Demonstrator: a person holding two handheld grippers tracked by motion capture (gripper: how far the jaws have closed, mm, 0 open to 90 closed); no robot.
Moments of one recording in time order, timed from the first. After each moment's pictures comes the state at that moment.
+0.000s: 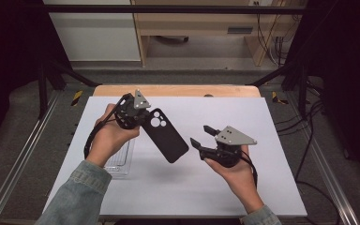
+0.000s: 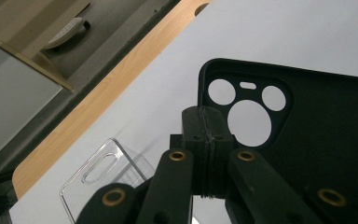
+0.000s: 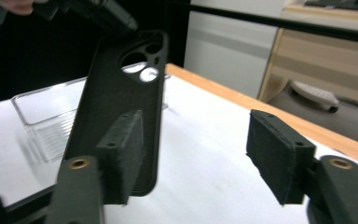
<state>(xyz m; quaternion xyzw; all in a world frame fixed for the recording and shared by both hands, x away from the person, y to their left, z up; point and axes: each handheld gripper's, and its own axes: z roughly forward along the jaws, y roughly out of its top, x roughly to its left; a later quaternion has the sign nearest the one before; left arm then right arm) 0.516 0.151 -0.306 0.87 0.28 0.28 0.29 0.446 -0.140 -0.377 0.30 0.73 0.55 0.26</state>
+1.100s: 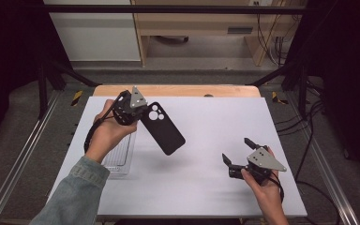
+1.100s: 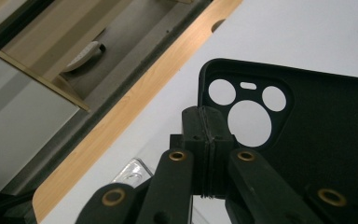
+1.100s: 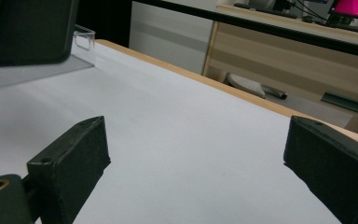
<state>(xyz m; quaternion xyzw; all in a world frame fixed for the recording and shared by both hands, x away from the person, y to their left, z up) 0.535 0.163 -0.313 0.86 0.25 0.32 0.31 0.423 -0.226 -0.445 0.34 0.70 0.51 0.36</state>
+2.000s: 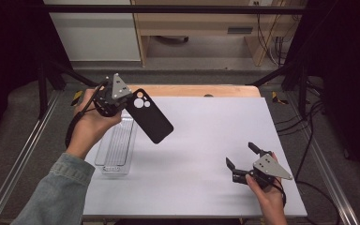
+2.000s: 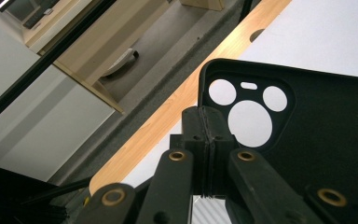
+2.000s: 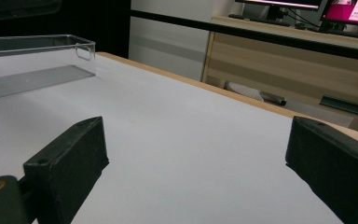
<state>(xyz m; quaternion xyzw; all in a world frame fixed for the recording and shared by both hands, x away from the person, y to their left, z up) 0.524 0.196 -0.269 0.83 0.26 0.38 0.30 0.411 -0.237 -0.456 0.34 0.68 0.54 0.36</state>
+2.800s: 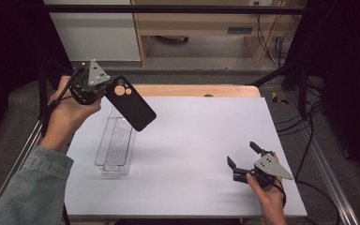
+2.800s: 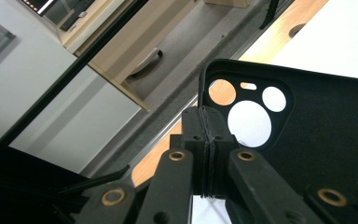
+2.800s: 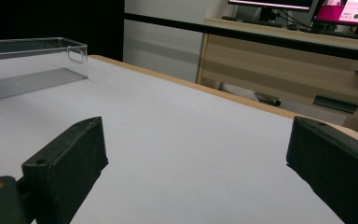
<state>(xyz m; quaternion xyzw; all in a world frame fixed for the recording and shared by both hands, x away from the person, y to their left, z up) 0.532 0.239 -0.238 0.82 0.26 0.42 0.28 0.413 -0.240 -0.460 0.35 0.67 0.54 0.37</state>
